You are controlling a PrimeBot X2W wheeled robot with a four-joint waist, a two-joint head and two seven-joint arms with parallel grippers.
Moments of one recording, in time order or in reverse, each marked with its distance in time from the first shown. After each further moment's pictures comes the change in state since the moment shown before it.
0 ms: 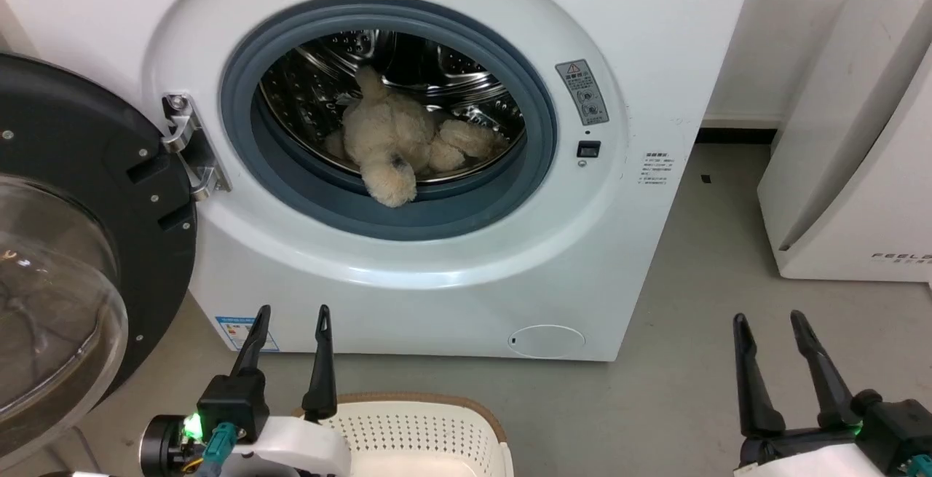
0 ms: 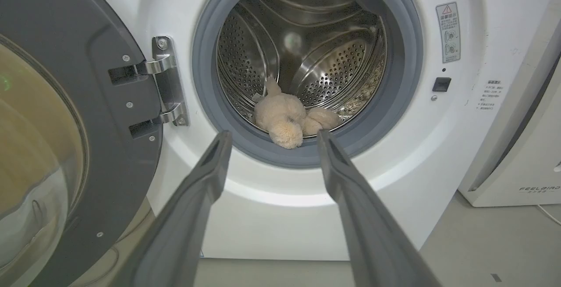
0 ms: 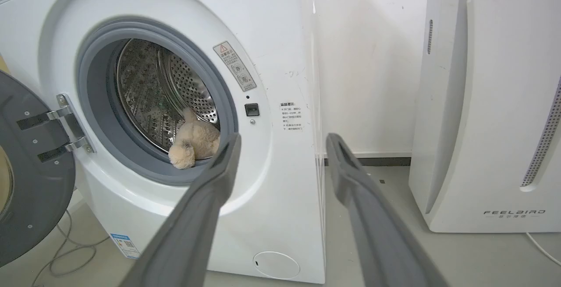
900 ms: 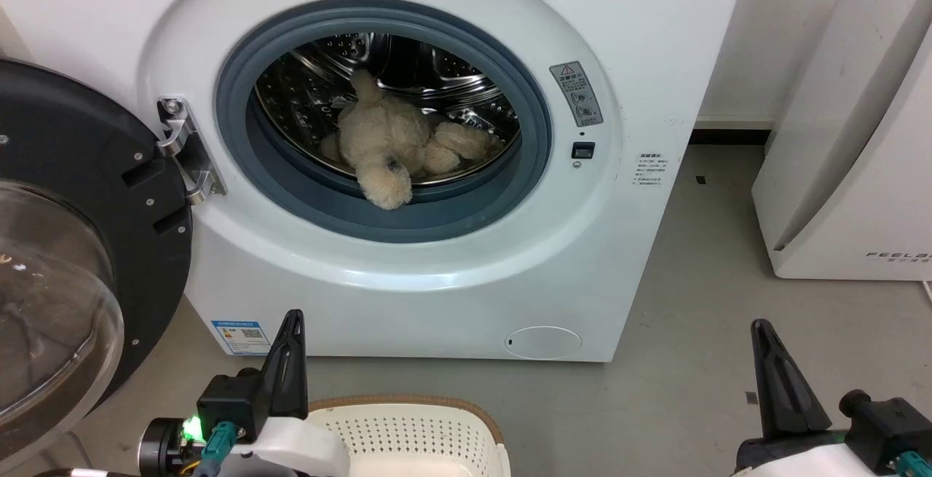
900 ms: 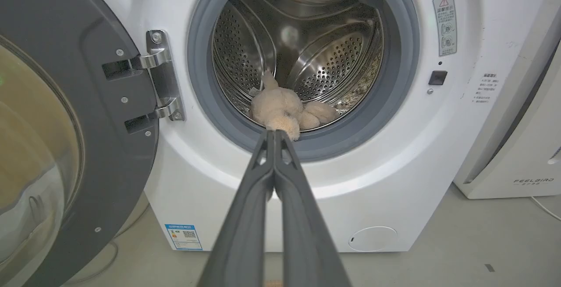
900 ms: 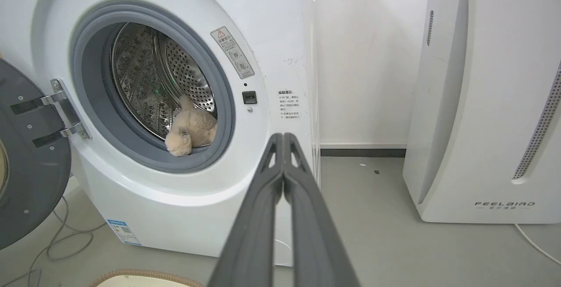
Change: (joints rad) left arm 0.017 0.000 0.005 -0.021 0.002 -0.001 0.037; right arm 0.009 0.000 0.000 0.001 -0.023 0.000 0.036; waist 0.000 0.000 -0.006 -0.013
